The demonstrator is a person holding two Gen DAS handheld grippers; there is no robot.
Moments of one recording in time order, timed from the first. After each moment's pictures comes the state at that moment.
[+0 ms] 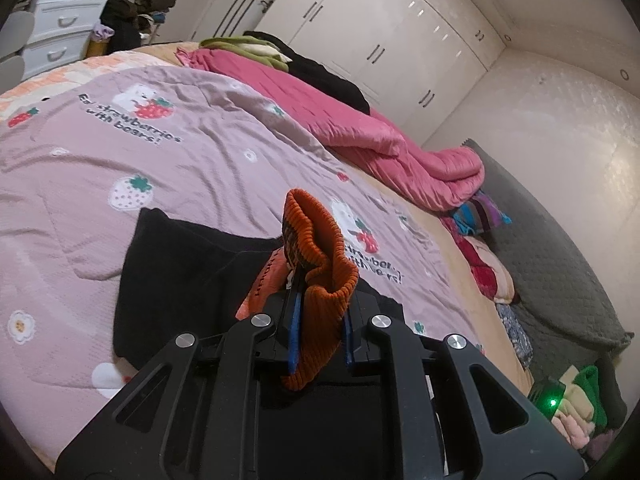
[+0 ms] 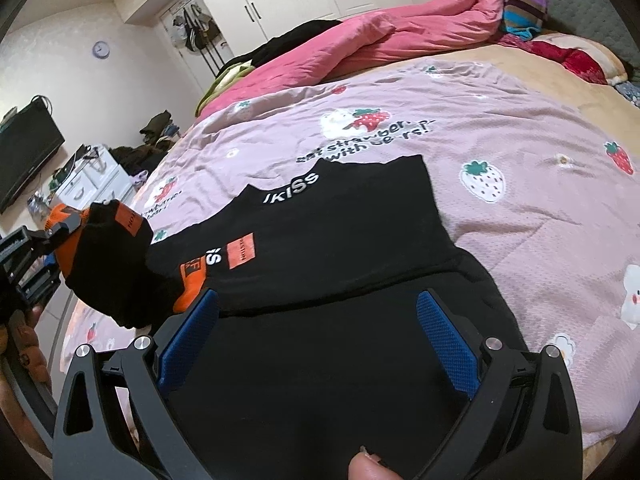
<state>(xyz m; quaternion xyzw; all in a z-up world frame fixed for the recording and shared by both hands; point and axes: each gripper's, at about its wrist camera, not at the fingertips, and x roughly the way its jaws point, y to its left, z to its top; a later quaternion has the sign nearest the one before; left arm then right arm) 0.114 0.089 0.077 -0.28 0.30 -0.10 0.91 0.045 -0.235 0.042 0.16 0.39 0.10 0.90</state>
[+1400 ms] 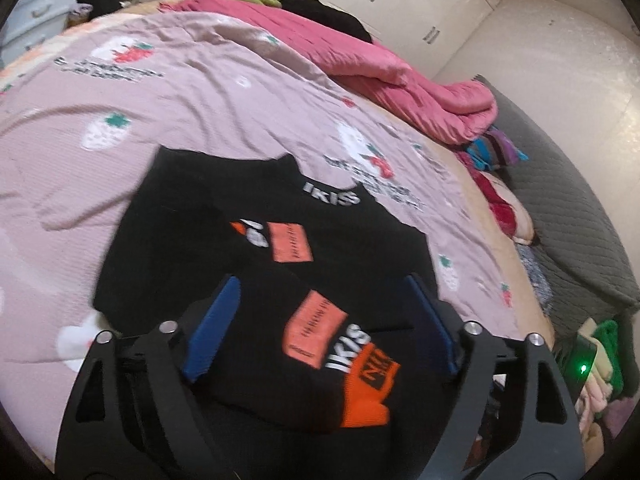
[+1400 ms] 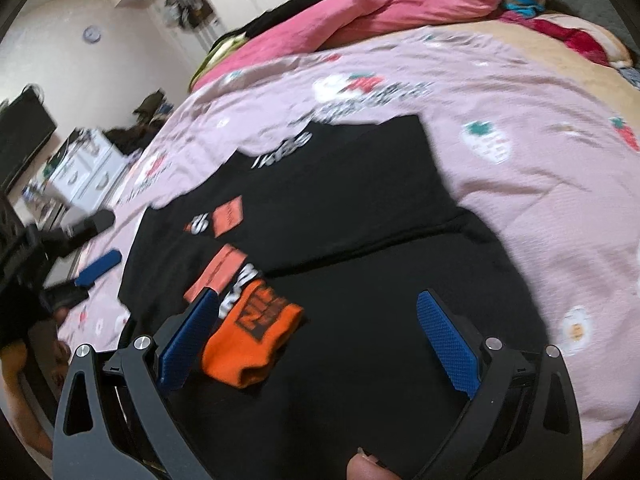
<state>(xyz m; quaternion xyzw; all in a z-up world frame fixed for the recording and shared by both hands) 0.132 0.055 0.024 -0.23 0.40 -0.11 0.88 0.052 -0.214 0.006 0.14 0.45 0.12 0.87</state>
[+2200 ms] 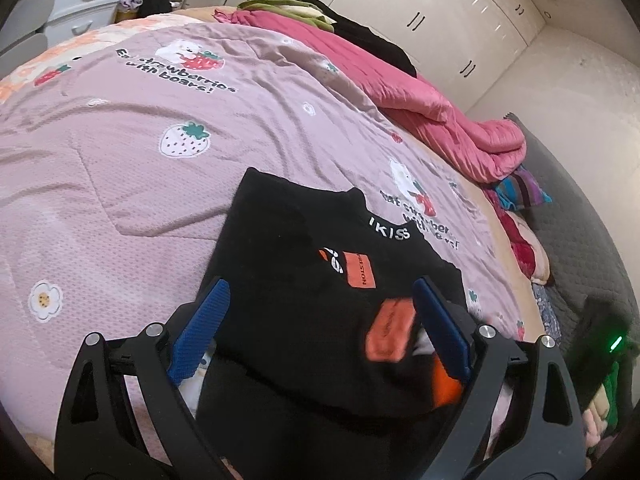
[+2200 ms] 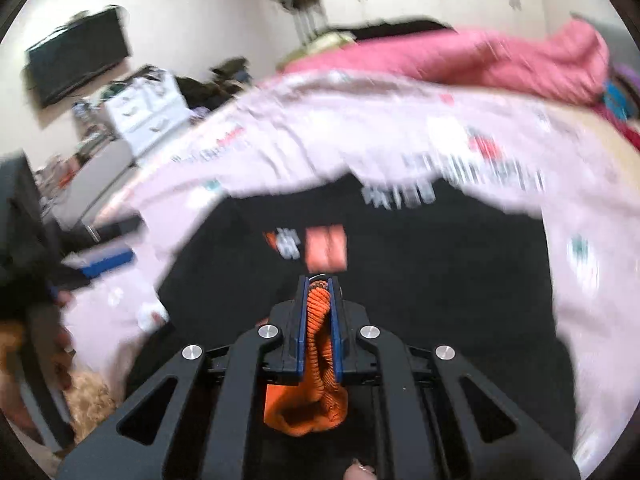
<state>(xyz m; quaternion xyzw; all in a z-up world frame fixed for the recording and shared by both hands) 0.116 0.125 0.025 -0.27 0.38 -0.05 0.89 0.096 -0.127 0.066 0.01 0.37 0.26 0.89</state>
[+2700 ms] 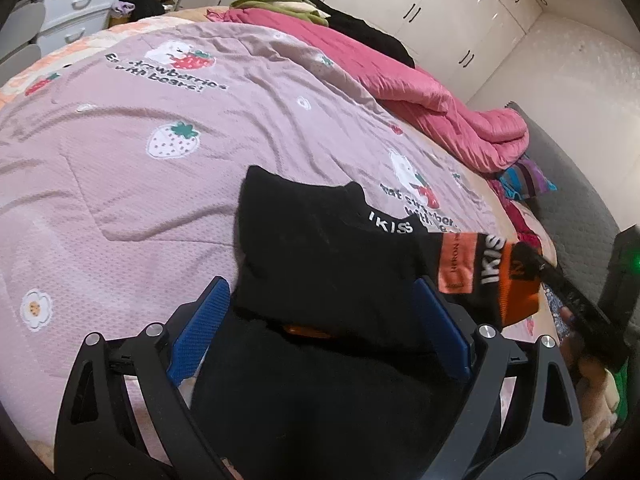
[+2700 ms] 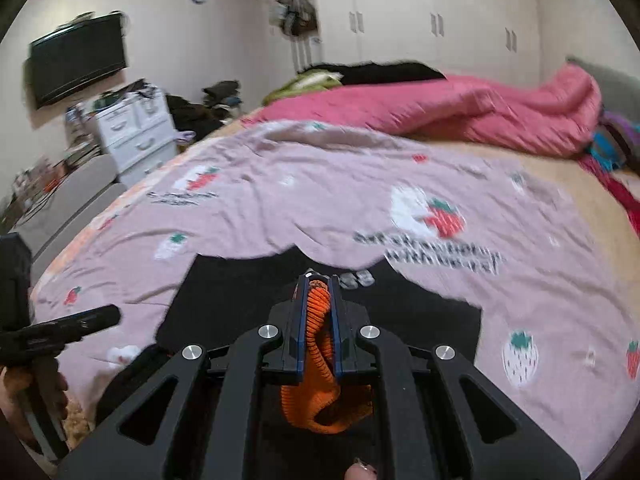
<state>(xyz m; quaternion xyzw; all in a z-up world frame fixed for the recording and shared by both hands) 0.129 0.109 0.019 -0.25 0.39 -0.05 0.89 0.146 -0.186 0.088 -0.01 0.35 0.20 0.92</state>
